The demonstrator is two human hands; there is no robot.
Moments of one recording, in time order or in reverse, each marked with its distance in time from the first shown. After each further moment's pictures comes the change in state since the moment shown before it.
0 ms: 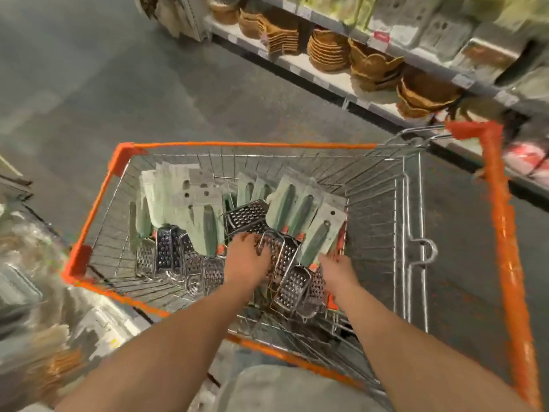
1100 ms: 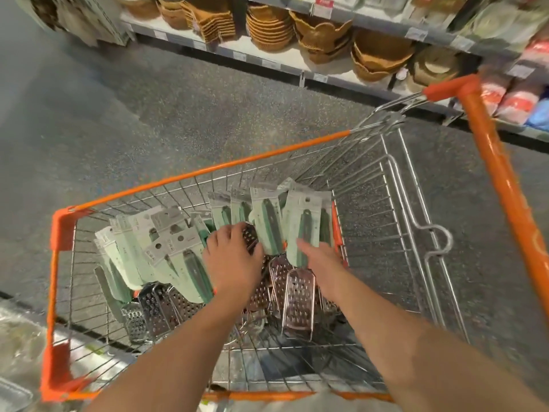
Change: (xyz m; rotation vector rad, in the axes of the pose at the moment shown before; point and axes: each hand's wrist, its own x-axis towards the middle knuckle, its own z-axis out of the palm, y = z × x) left_hand 0.087 0.023 -0.031 0.331 0.177 0.201; right_hand 0.042 -0.051 0.053 0.258 -0.129 0.089
